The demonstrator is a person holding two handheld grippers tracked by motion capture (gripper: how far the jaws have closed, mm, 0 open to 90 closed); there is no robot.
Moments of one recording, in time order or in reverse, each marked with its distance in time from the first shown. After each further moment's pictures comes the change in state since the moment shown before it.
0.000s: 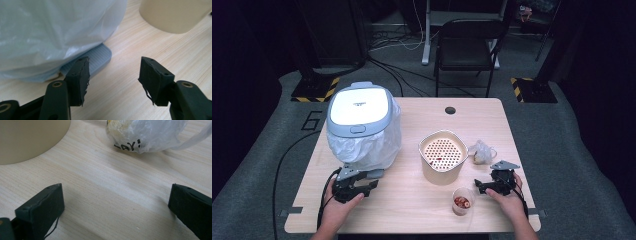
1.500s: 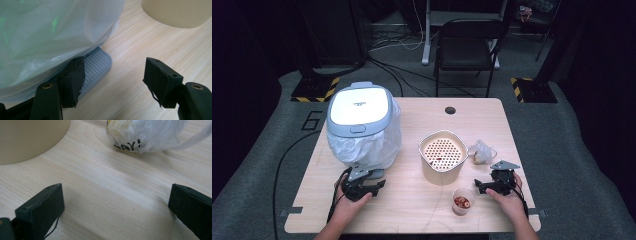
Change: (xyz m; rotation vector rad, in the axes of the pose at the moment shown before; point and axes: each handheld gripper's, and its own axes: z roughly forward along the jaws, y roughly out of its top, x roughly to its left) left arm -0.003 -0.005 0.031 -0.013 0.051 0.063; right arm 0.000 0.000 0.000 0.000 0.000 0.001
